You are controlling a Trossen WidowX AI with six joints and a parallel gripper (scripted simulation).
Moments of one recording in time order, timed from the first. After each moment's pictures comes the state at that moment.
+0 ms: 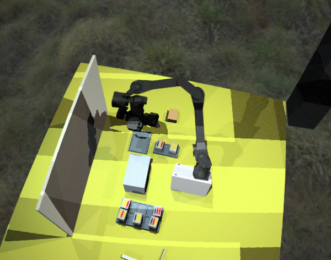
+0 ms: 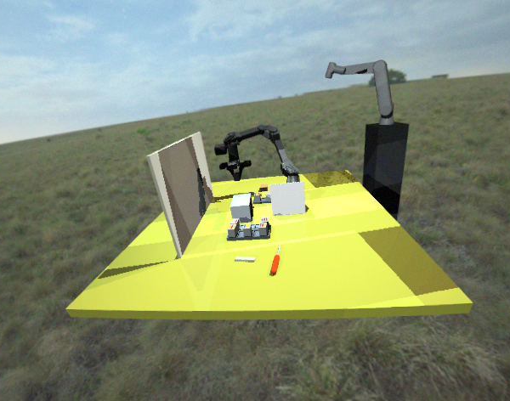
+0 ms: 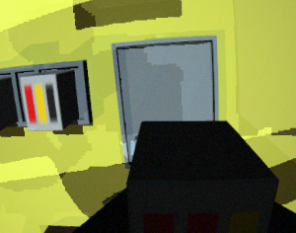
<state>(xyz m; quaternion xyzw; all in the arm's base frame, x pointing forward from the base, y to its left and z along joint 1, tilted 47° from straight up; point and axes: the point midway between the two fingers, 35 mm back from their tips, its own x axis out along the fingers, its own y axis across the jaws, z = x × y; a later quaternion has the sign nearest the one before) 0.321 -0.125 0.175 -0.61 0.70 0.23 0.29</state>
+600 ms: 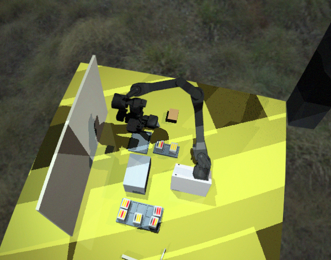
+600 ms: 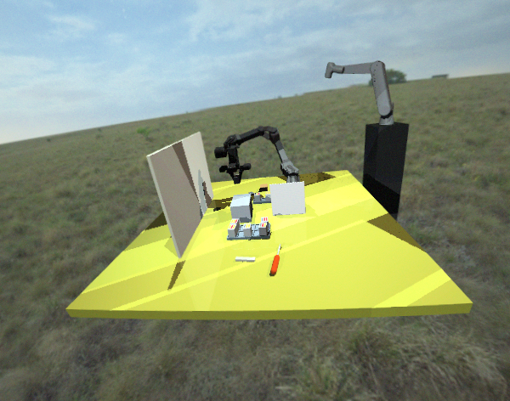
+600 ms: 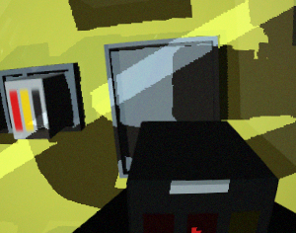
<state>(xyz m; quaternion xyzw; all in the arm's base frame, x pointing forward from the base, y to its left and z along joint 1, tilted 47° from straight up) 0.323 -0.138 0.162 -0.61 0.70 0.23 0.29</state>
